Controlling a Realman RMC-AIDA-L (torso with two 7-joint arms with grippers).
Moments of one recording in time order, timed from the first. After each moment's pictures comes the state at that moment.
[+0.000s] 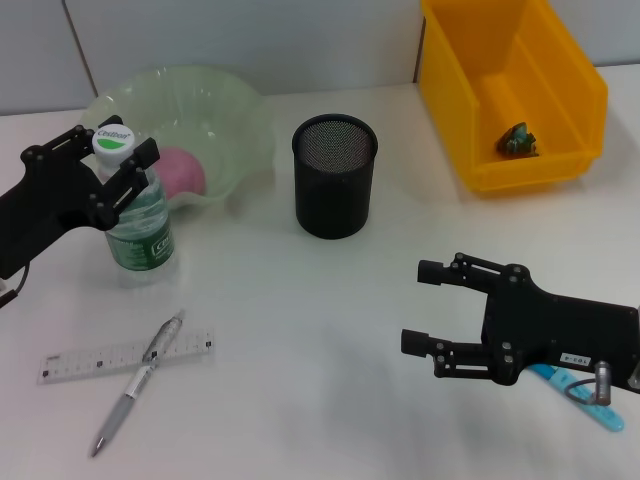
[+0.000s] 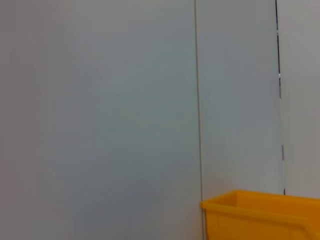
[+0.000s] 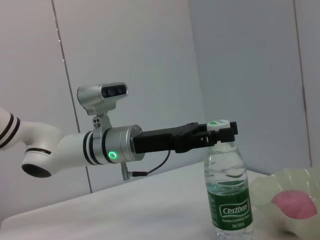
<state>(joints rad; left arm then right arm) -0.48 -2.06 0.73 0.34 1.40 1.39 -0.76 0.21 2.08 -1.10 -0.70 -1.50 -1.59 1.10</state>
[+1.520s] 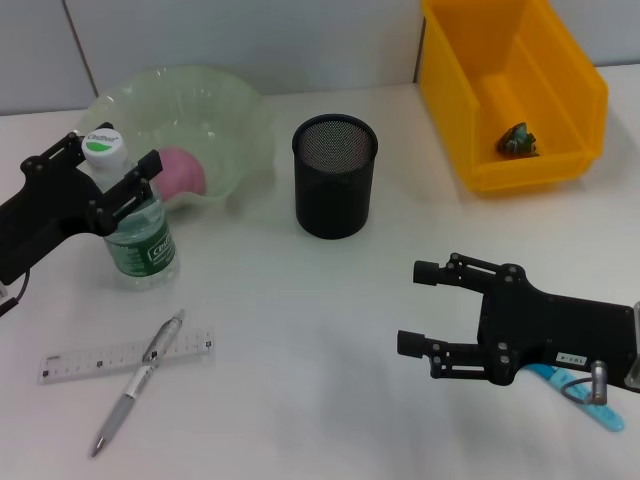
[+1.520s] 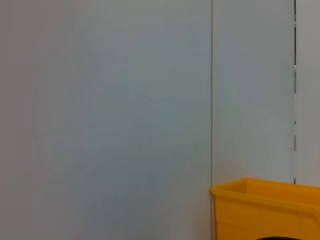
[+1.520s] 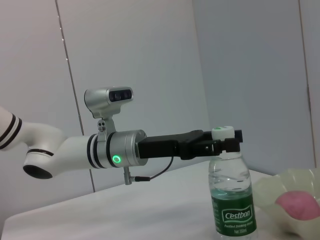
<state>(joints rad) -0.48 -2.07 0.73 0.34 1.40 1.34 -0.78 0.22 2.08 -1.11 -0.69 -1.50 -1.58 1.10</state>
